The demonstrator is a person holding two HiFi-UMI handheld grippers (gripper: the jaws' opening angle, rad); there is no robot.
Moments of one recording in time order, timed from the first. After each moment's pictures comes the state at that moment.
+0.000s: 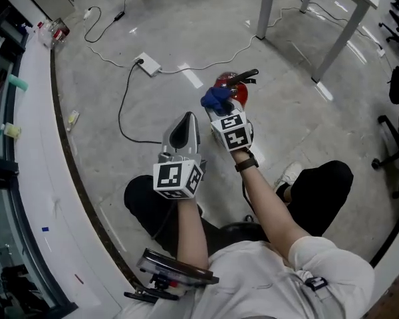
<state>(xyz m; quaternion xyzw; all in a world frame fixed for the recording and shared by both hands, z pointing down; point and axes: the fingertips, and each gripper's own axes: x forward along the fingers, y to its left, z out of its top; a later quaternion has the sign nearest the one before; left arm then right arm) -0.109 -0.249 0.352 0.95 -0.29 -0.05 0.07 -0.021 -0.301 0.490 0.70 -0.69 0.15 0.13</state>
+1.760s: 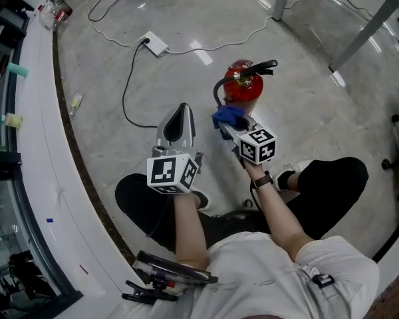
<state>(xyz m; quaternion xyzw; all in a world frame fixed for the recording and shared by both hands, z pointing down) -0.123 -0.296 0.381 0.94 -0.32 -0.01 0.07 -0.051 -0.266 0.568 0.60 -0.76 0.26 -0.03</state>
